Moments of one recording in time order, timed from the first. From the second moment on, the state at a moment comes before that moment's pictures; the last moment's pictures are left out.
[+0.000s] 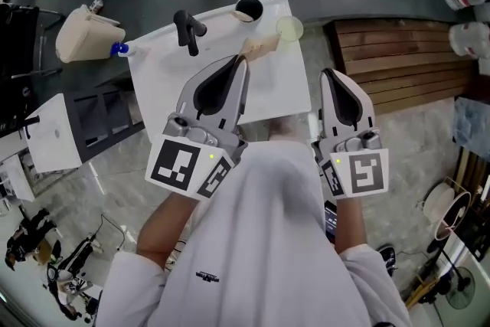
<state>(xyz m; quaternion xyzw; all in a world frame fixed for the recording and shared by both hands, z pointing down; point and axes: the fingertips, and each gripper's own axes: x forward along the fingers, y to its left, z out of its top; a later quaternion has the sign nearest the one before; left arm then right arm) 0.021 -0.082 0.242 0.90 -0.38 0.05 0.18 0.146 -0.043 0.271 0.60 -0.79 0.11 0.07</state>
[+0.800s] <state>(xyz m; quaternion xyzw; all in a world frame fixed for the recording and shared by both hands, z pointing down) 0.088 -0.142 0.330 0.90 -0.37 0.11 0.23 0.188 -0.073 0.326 0.61 -0.77 0.16 0.07</state>
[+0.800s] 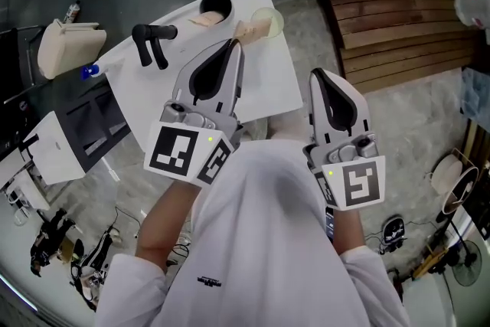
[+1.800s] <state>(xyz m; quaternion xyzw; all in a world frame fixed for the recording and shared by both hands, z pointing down) 0.106 -0.171 0.433 0.86 -0.40 0.18 0.26 0.220 -0.078 0.377 0.62 -0.75 0.21 0.08</state>
